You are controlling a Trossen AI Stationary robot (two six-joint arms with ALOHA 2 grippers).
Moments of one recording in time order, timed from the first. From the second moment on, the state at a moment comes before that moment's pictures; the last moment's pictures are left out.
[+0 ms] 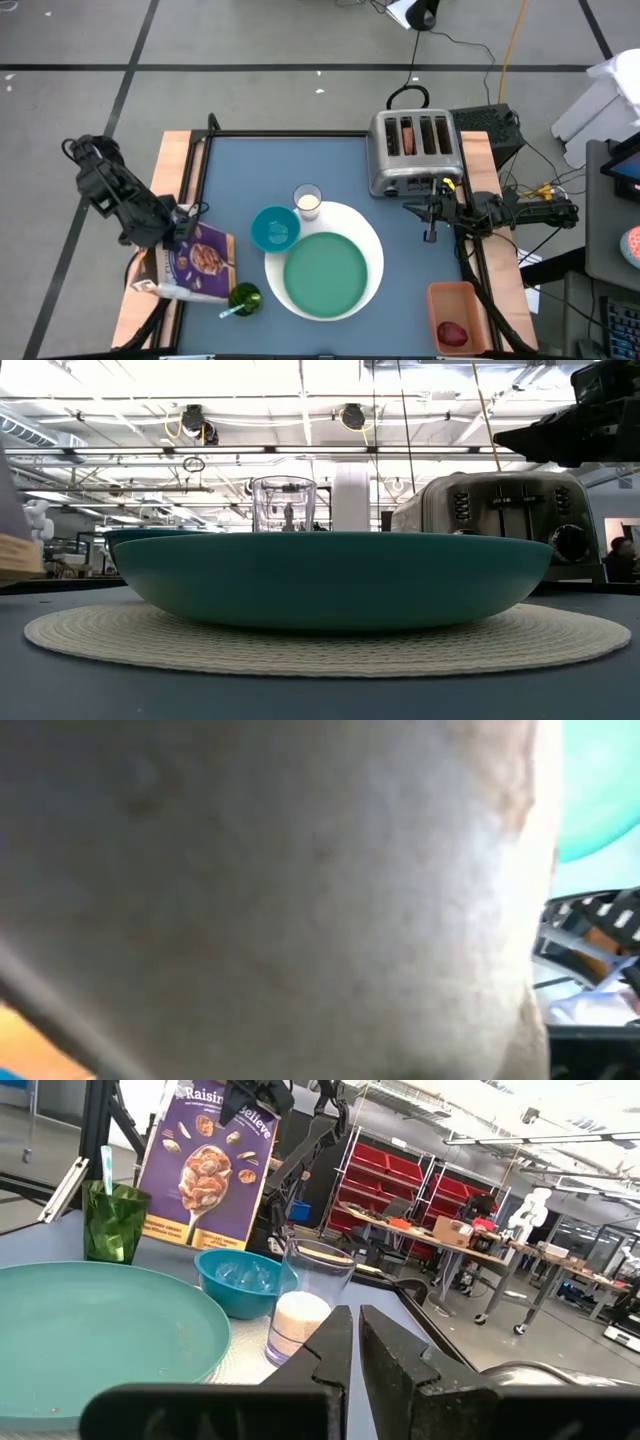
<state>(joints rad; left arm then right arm) -0.77 0.91 1.33 -1.57 0.09 -2.33 0.09 0.01 0.01 0.08 0.21 -0.33</state>
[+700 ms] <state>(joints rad) -0.76 0.79 1.33 -1.57 0.00 -2.33 0.09 0.01 0.01 0.08 0.21 -0.32</state>
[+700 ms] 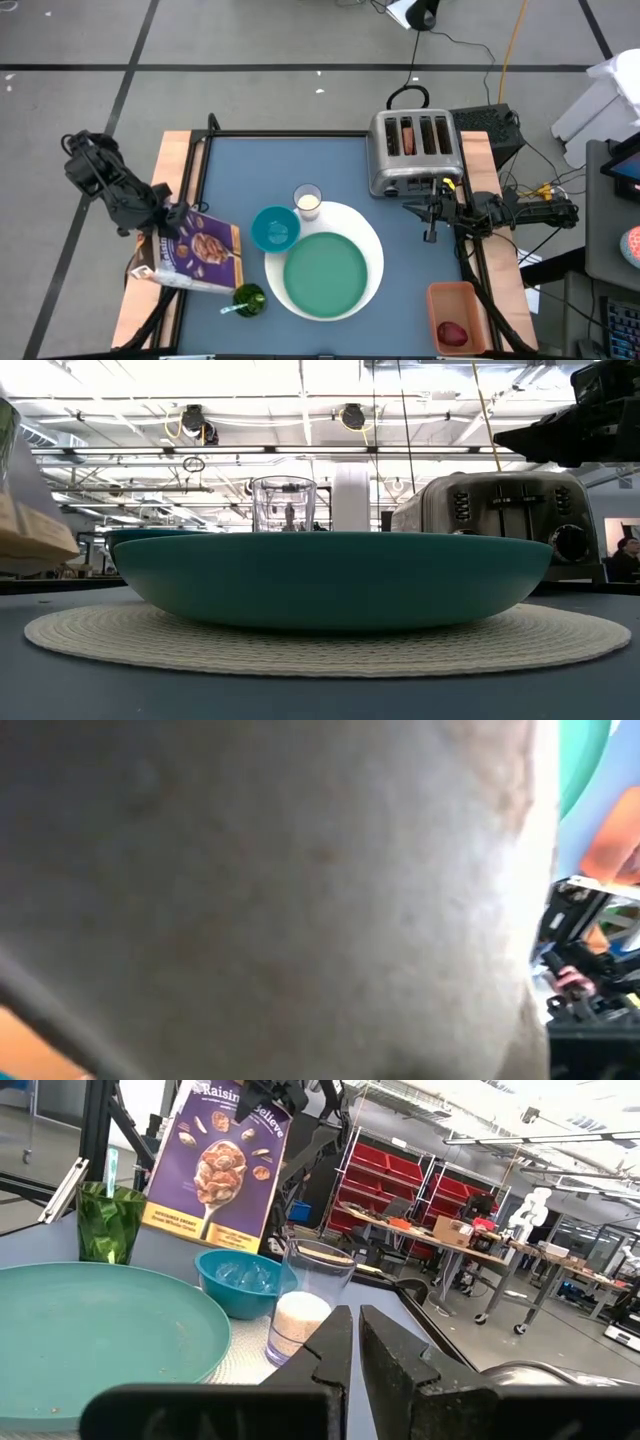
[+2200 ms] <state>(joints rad) -0.62 0.70 1.33 -1.57 -0.29 -2.08 0.09 0.01 0.01 0.21 0.21 -0.05</state>
